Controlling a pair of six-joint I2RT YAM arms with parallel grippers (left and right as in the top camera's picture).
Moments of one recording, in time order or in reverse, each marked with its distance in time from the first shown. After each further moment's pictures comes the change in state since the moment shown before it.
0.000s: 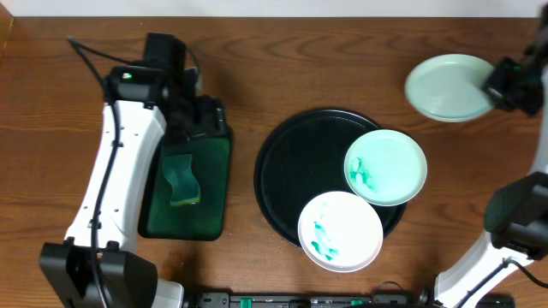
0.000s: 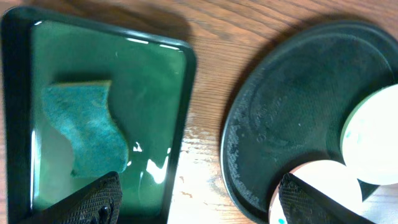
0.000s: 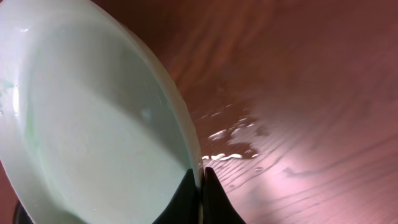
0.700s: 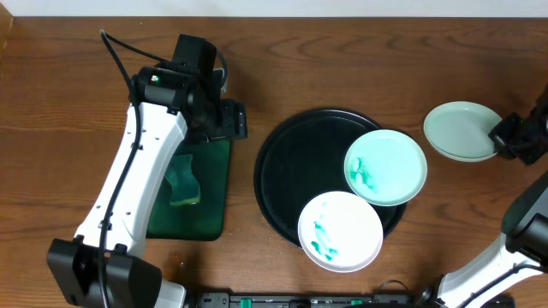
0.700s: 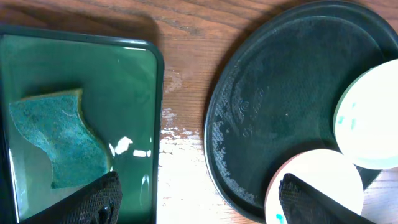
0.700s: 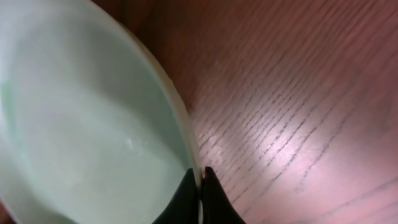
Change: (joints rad) left arm -0.095 0.002 0.000 0.024 -0.011 0.000; right arm -0.172 -0.006 -0.523 0.414 -0.016 -0.023
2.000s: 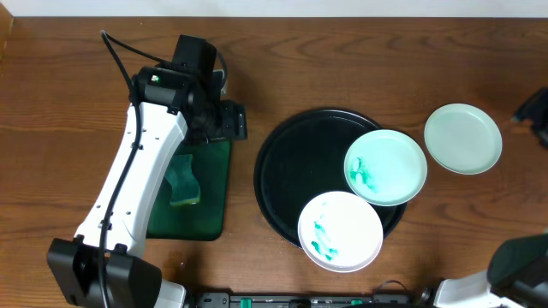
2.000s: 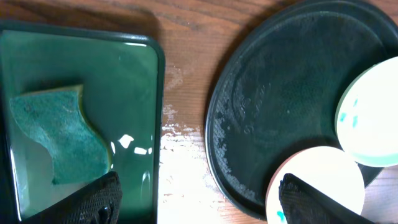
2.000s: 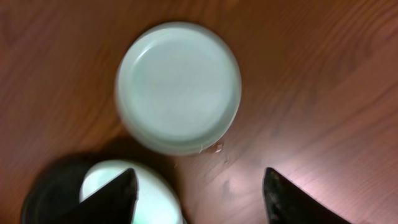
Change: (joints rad) left arm 0.000 0.000 0.000 -0.008 0.000 0.001; right arm 0.051 -0.296 0.259 -0.377 -0.046 -0.051
